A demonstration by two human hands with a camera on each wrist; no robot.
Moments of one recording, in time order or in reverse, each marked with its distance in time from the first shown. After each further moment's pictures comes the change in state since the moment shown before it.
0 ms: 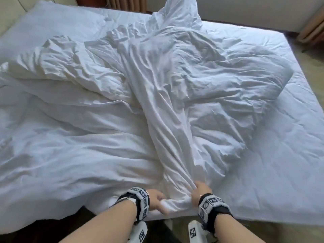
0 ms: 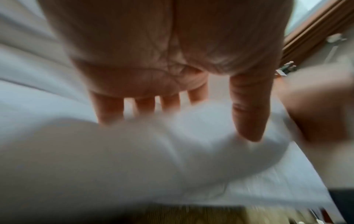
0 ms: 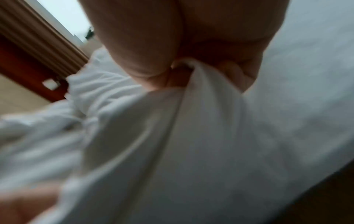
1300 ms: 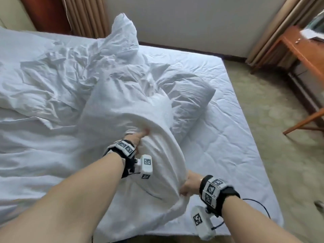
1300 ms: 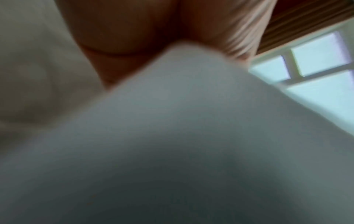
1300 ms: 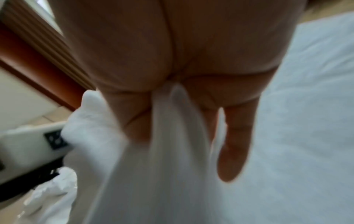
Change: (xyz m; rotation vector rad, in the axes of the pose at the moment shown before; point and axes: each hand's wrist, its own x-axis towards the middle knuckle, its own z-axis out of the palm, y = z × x) left_hand 0.079 0.365 -0.034 -1.101 0.602 0.241; right_hand 0.013 0.217 -0.300 0.038 -0.218 -0.295
